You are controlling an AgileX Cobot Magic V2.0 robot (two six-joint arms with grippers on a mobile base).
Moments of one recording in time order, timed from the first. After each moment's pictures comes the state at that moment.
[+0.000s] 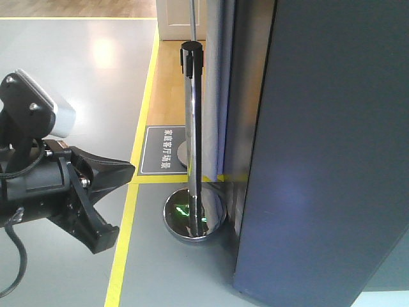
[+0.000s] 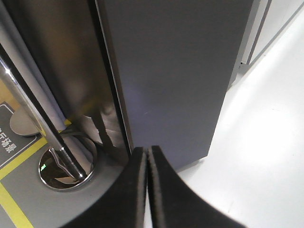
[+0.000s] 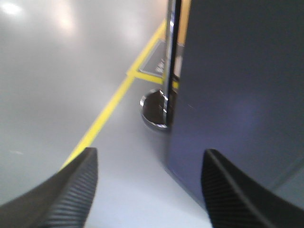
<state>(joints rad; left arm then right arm) -0.60 1.03 -0.87 -0.38 0.48 0.41 0.34 0.17 -0.67 0.01 1.11 0.01</state>
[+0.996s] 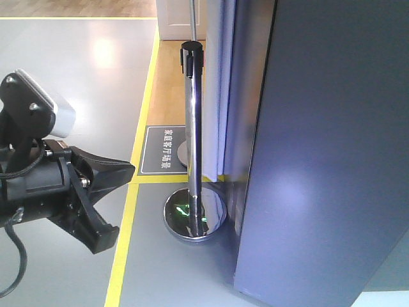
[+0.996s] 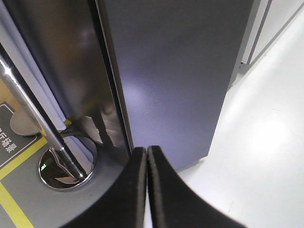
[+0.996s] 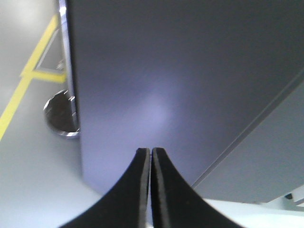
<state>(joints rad) -0.60 1.03 -0.87 -0.38 0.48 0.42 0.34 0.71 -0.76 -0.54 0.79 0.42</state>
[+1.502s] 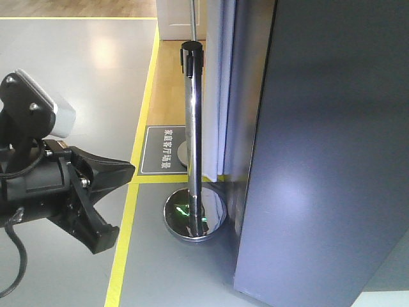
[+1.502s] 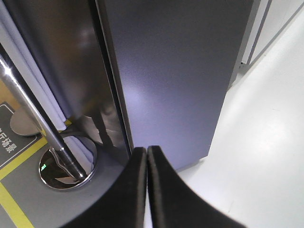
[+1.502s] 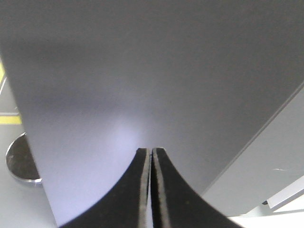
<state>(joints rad) -0.60 1.03 -0.87 -0.38 0.48 0.42 0.12 1.06 -1.12 -0.53 0.71 0.40</state>
